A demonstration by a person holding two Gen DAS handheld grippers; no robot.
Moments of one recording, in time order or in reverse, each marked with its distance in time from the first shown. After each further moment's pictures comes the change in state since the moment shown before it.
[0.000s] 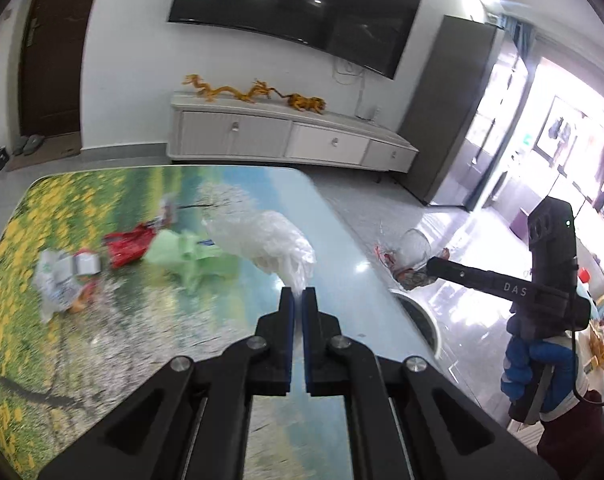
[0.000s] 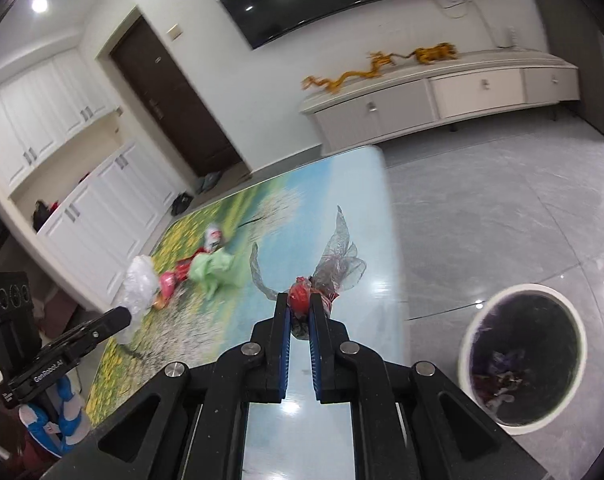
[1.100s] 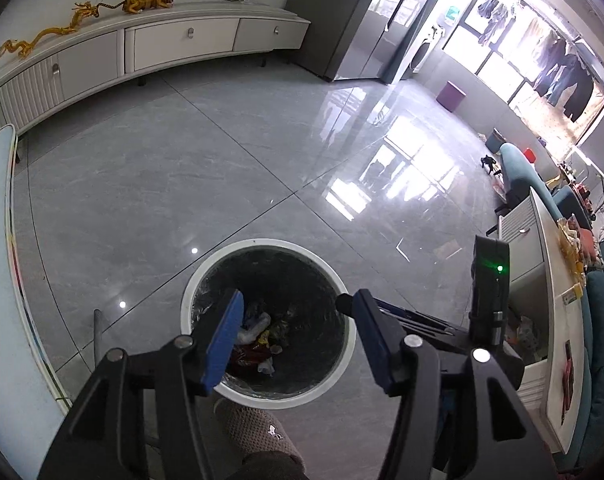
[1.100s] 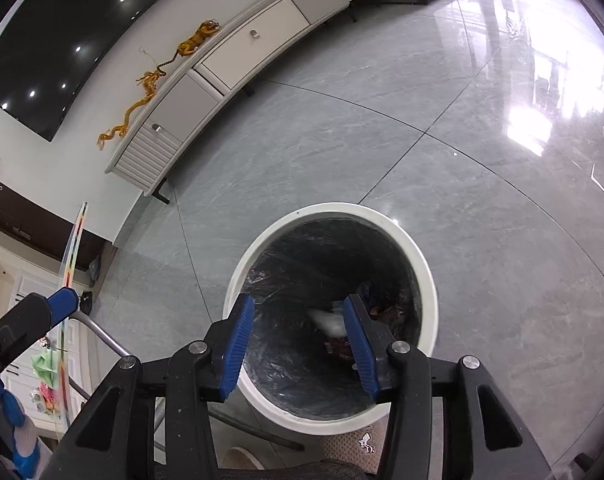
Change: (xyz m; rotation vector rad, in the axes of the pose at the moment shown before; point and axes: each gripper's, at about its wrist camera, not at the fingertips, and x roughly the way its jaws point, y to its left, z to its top) left arm 0.287 -0.255 0.009 0.243 0.426 -0.263; right arm -0.023 -0.280 -0.068 0.561 0.016 -0.319
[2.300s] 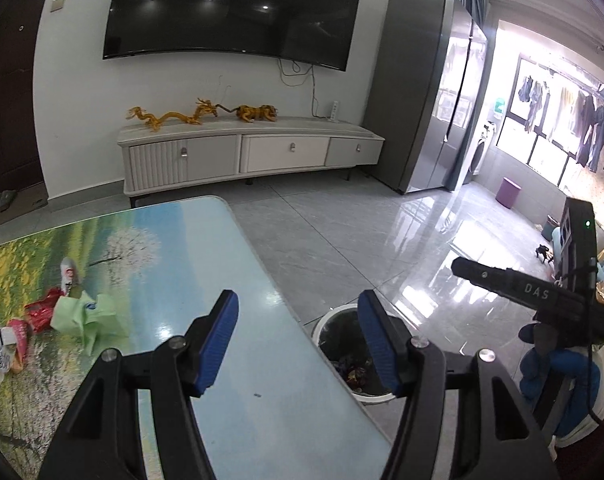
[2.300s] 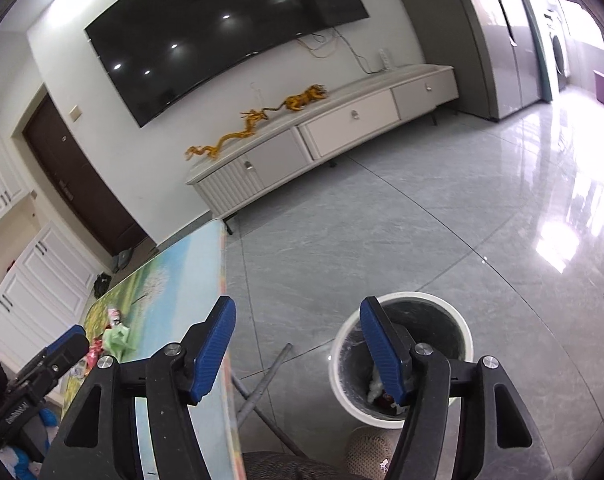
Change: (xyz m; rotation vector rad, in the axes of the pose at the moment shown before) left arm -0.257 0.064 -0.124 -0.092 -0.440 0.292; right arm -0.137 0.173 -0.031 -0.332 -0.244 0.082
